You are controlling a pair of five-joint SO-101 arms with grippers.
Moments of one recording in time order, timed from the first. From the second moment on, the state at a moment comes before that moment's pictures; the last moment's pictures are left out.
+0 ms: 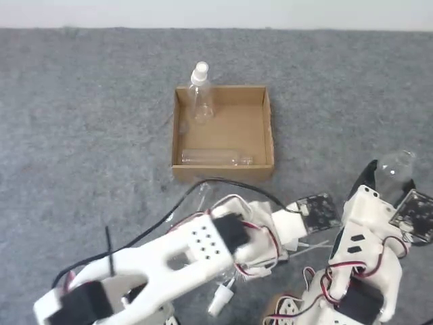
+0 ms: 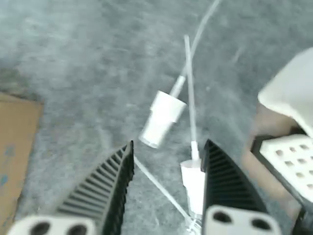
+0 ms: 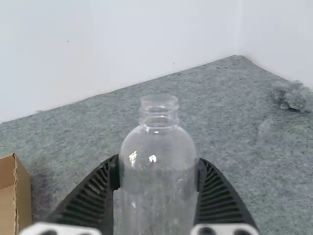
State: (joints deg) left arm 55.4 -22.2 45.1 57.1 -8.3; right arm 22.2 -103.4 71.9 55.7 -5.7
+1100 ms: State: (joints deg) left arm 56.7 -8.5 38.9 58.9 -7.3; right arm 23.6 -102.5 75.0 54.2 -5.6
